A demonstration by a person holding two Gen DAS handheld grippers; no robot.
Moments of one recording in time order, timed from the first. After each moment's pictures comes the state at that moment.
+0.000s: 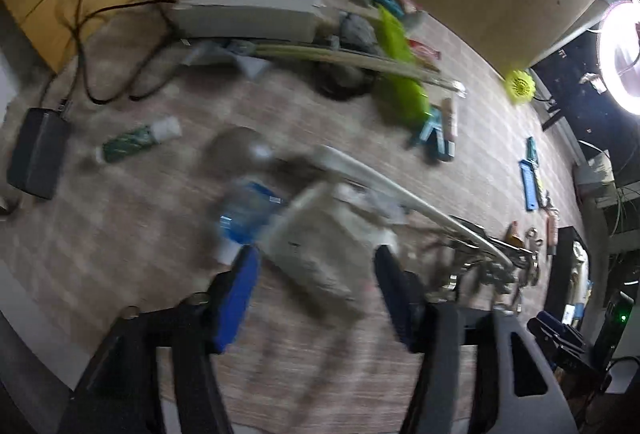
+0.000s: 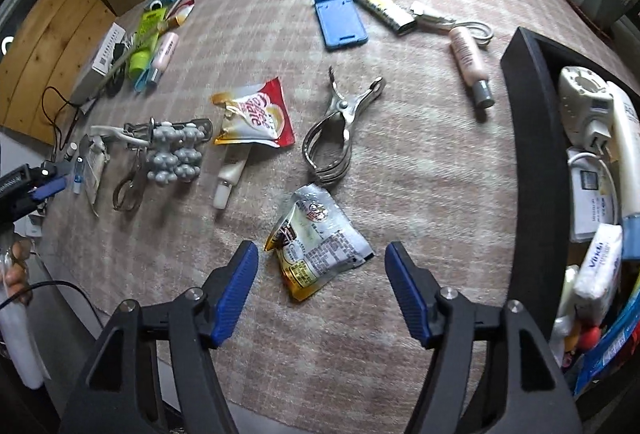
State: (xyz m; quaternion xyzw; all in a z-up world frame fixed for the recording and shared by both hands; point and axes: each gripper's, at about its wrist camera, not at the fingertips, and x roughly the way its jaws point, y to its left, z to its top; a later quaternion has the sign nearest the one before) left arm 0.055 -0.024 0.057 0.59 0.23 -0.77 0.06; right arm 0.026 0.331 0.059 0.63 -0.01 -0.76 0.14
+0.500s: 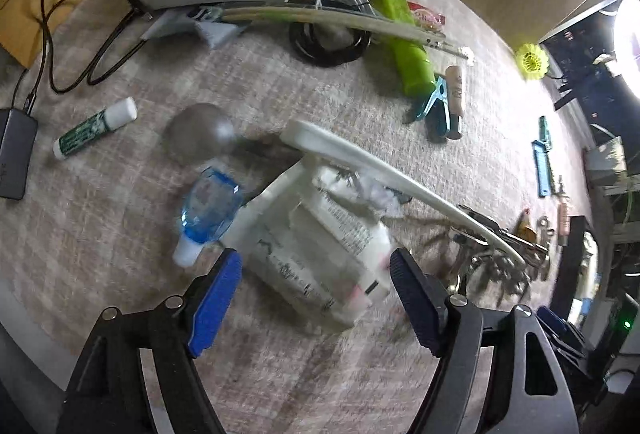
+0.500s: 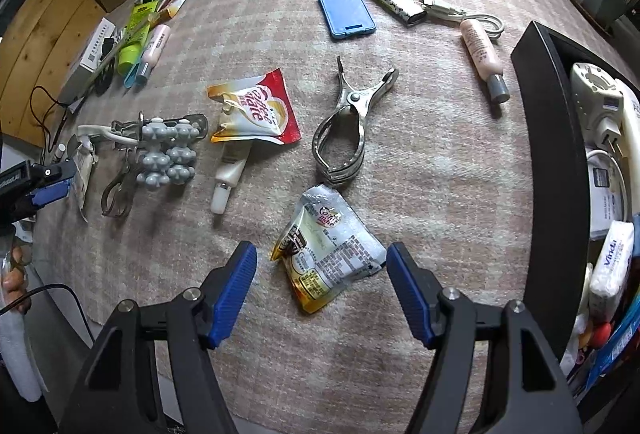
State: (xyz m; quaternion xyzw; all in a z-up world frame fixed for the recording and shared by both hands) left arm 0.025 0.011 0.027 0.63 0.22 -0.74 0.06; right arm 0.024 0.320 0.049 0.64 0.00 -0.76 0.12
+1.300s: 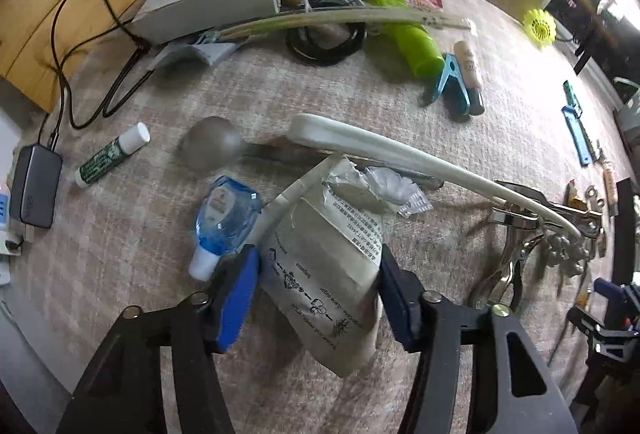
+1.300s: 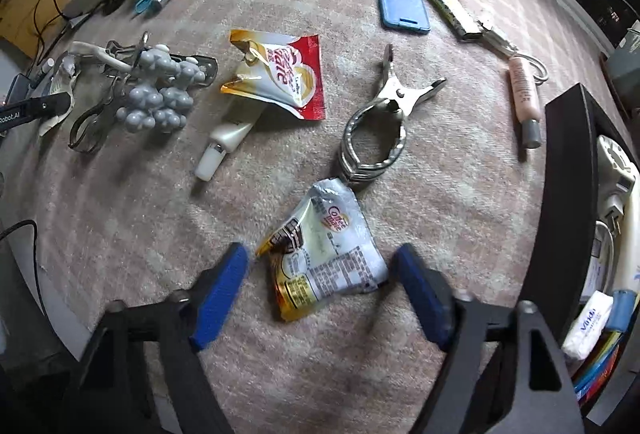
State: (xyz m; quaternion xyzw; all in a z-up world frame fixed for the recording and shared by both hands) left arm 0.036 0.037 0.016 0.60 0.12 -0.78 0.09; right arm 0.006 0.308 0.034 0.63 0.13 -0.75 0.16
